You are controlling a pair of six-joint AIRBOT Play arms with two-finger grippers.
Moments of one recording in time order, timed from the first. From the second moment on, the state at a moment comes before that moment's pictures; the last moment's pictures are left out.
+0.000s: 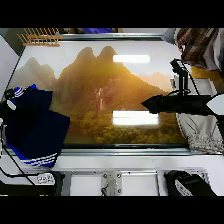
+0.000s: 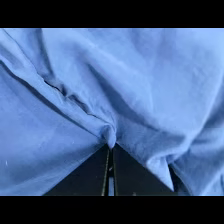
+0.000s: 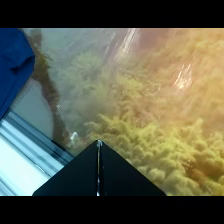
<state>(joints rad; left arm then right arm) 0.48 -1.53 1.03 1.57 -0.68 -1.61 0.16 -0.89 1.04 -0.87 1.12 1.28</state>
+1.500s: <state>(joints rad) -0.18 -1.36 1.19 1.49 -0.97 -1.80 -0.14 -0.92 1.04 -0.77 1.08 1.23</state>
